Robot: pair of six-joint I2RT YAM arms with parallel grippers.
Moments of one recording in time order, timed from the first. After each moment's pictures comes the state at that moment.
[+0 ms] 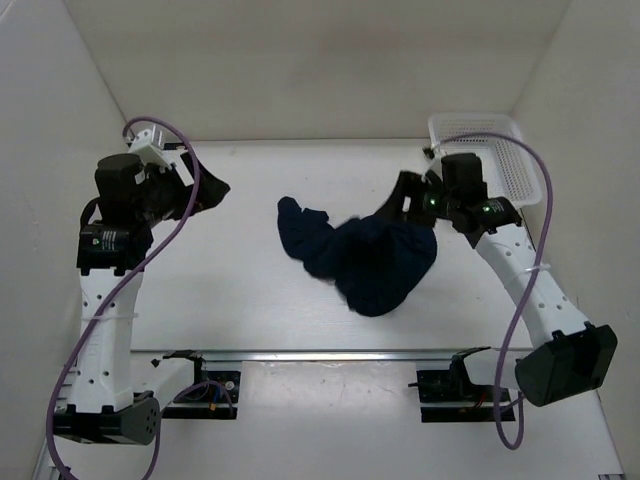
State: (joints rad) left arm -0.03 1.08 1.48 -0.81 0.28 -0.41; right arm 0.37 1.26 1.35 -0.62 -0.39 0.44
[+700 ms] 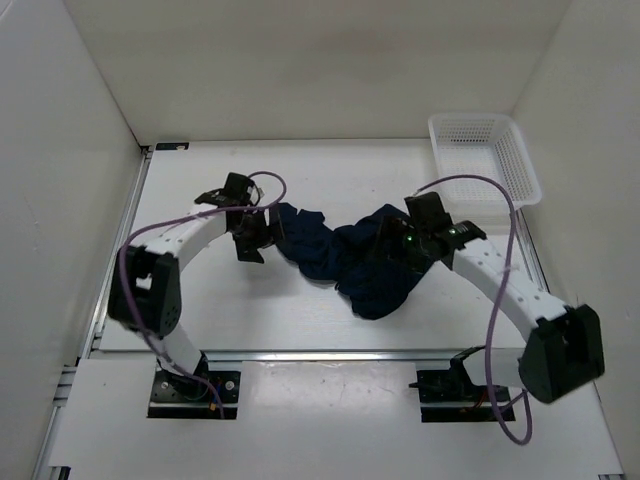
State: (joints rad) left arm -0.30 1.60 1.15 -0.70 0.34 -0.54; right arm 0.46 1.22 0.95 -0.66 -0.20 0.64
